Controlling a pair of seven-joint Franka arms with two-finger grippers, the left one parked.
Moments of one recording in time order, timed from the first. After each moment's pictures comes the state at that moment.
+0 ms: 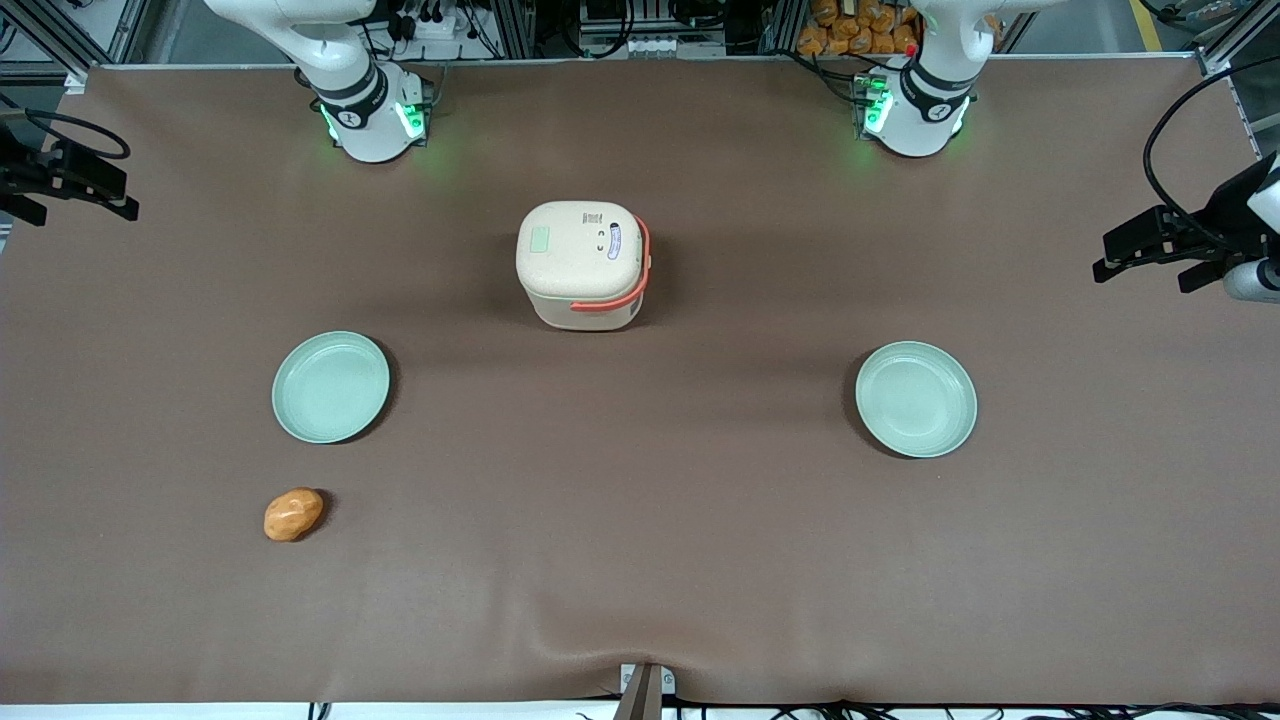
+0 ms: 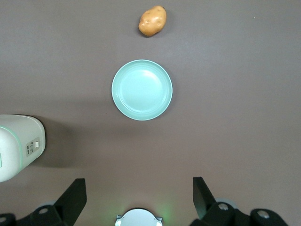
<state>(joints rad) 0.00 -0.06 -0.05 -1.53 0.00 1.38 -0.10</state>
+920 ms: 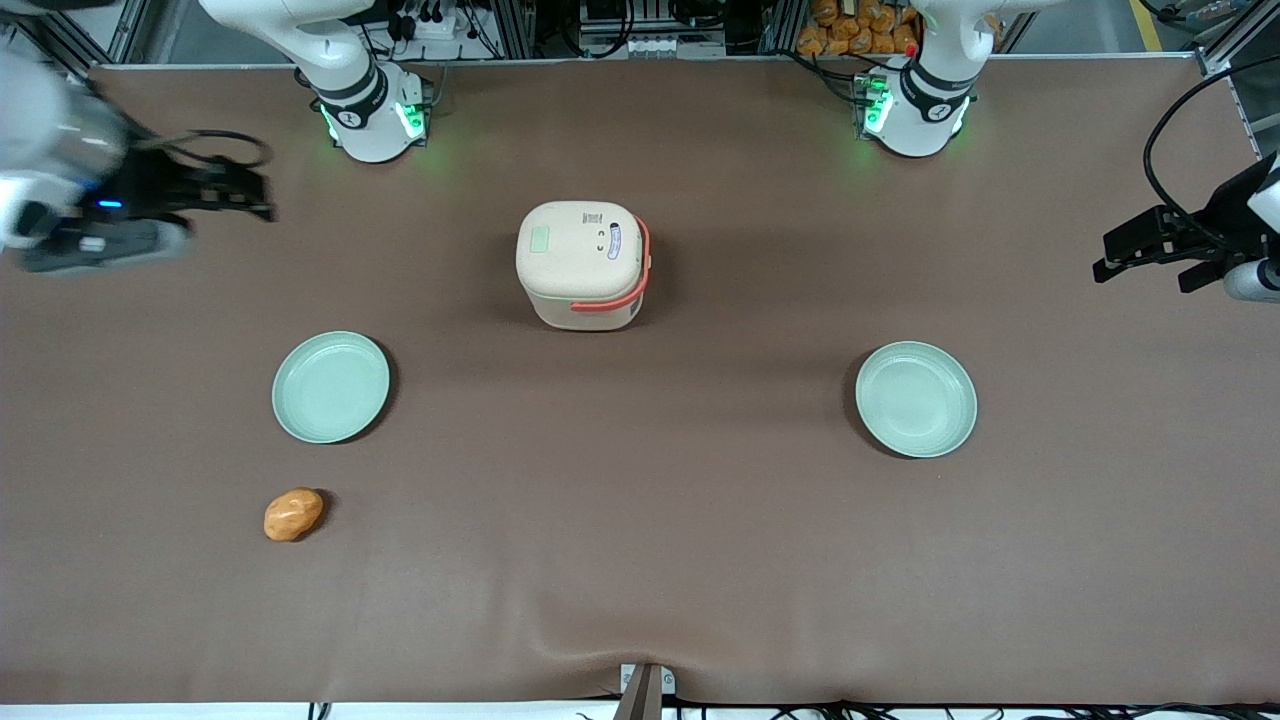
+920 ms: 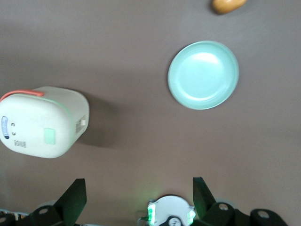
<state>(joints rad) 0.27 0.03 -0.04 -1.53 0.10 1.34 0.08</state>
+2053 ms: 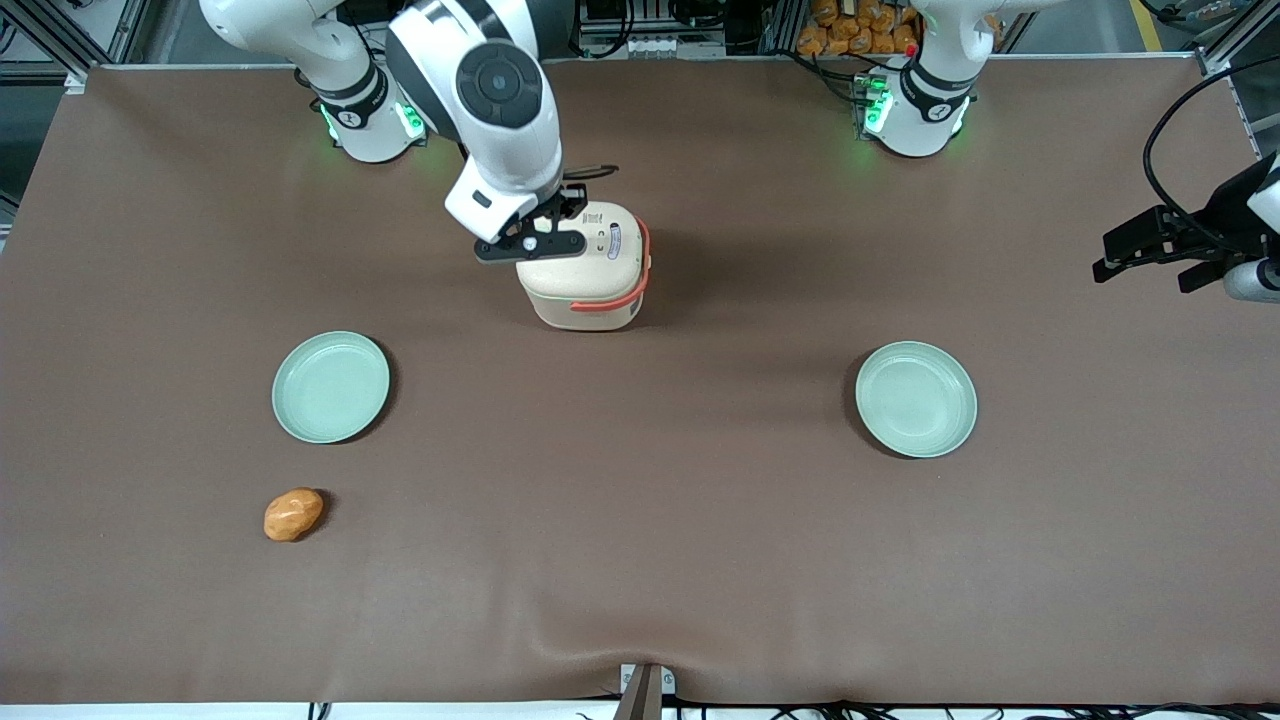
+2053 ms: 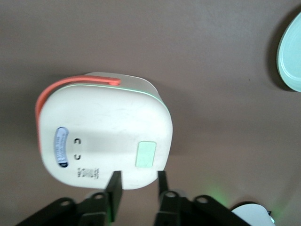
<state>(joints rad) 0.77 0.21 -0.05 -1.72 0.10 1.65 0.59</state>
